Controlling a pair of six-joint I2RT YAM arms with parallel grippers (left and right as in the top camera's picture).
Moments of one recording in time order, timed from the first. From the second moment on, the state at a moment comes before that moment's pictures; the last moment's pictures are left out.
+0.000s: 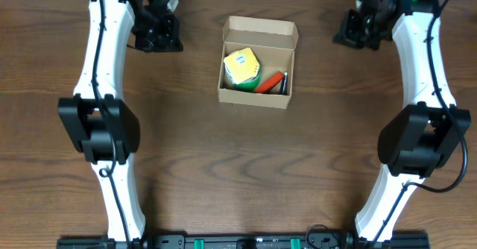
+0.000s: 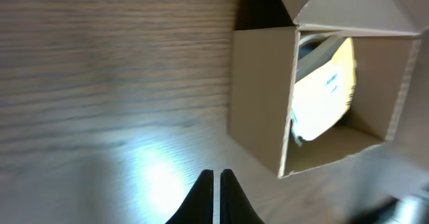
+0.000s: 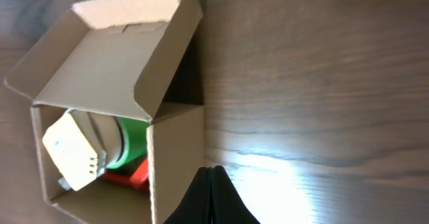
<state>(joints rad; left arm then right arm) -0.03 2.29 2.32 -1.46 0.51 0.02 -0.08 2.14 2.05 -1.14 -0.42 0.19</state>
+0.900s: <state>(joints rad) 0.13 2.57 2.32 -1.14 1.23 -0.08 -0.19 2.54 1.90 -0.30 -1.31 0.85</state>
